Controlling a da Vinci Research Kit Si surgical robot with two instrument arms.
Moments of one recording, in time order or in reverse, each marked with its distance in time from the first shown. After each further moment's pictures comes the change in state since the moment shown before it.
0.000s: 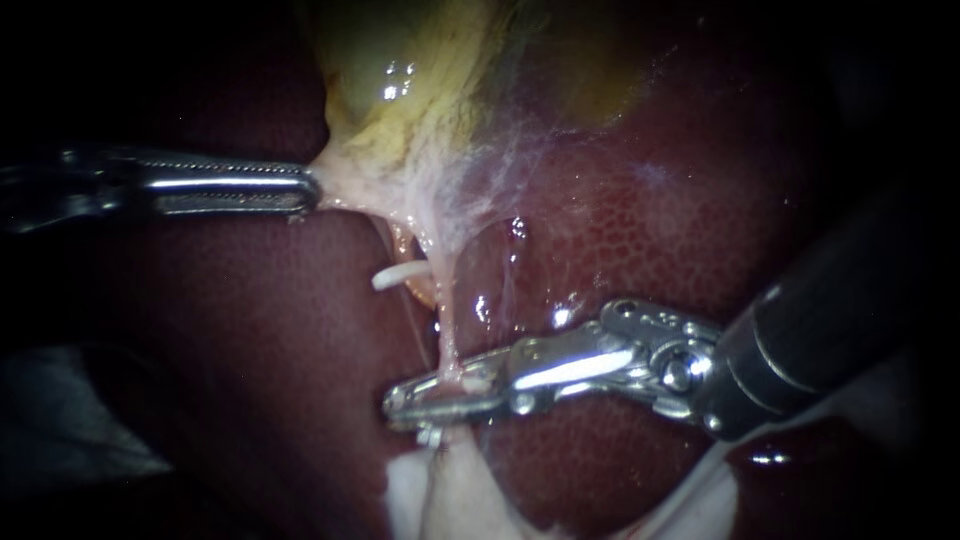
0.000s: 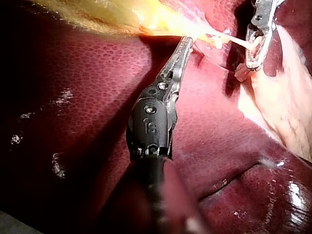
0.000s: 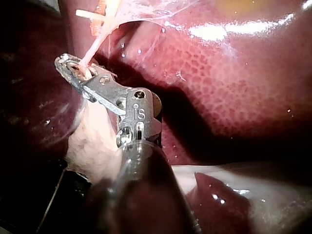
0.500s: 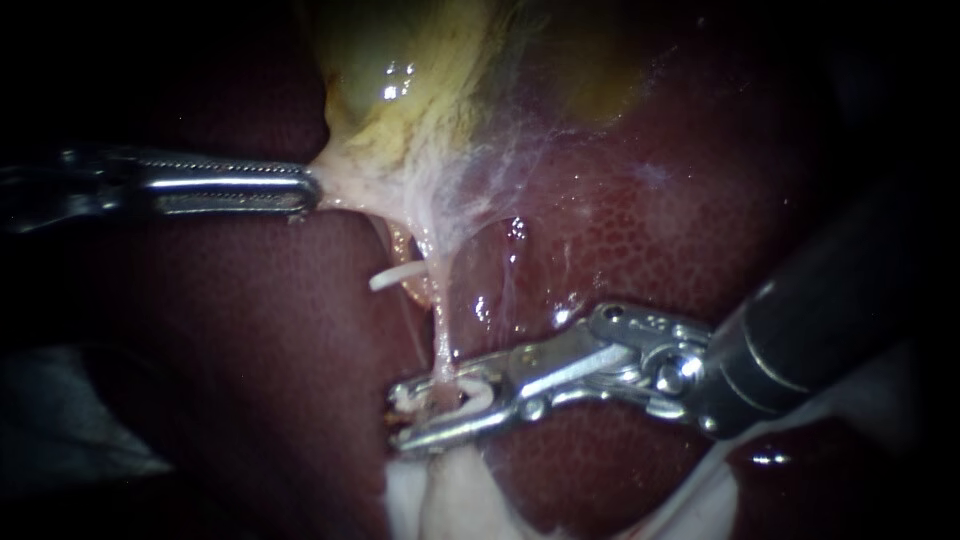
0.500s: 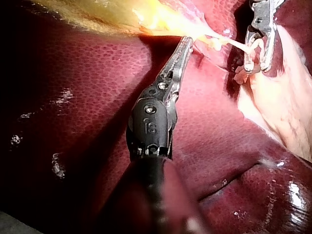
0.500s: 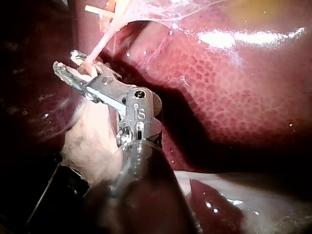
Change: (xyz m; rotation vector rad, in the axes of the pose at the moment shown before) right arm 0.000 0.000 0.000 -0.001 -0.003 -0.085; left arm 0.000 0.000 0.000 0.000 0.000 0.000
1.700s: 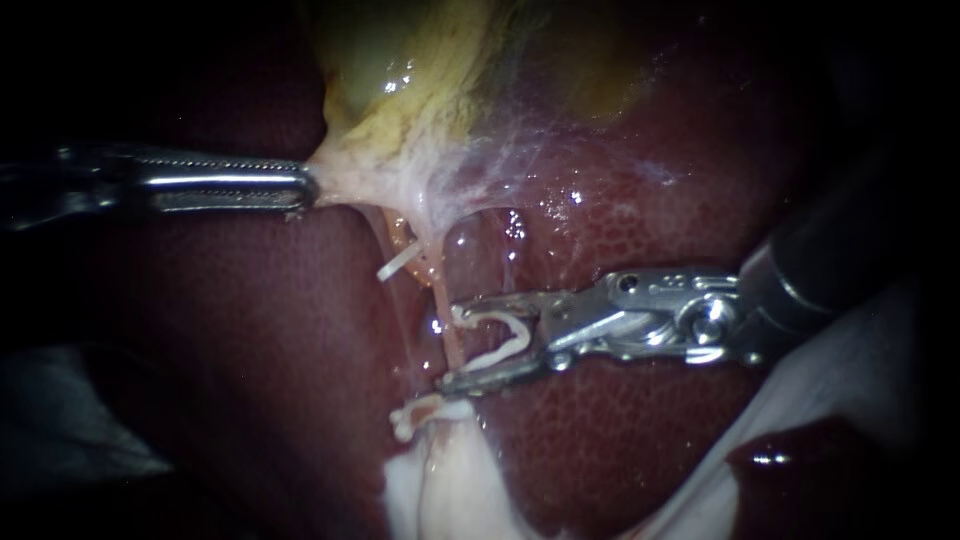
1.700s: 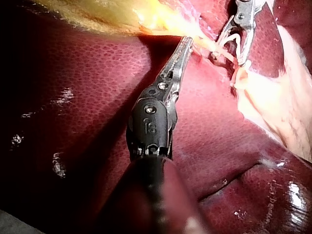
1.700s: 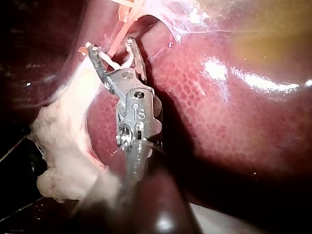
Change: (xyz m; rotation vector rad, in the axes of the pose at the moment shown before) right arm -0.001 0.005 -0.002 -0.291 -0.120 -0.171; left arm 0.000 0.000 0.000 -0.002 0.000 -0.001
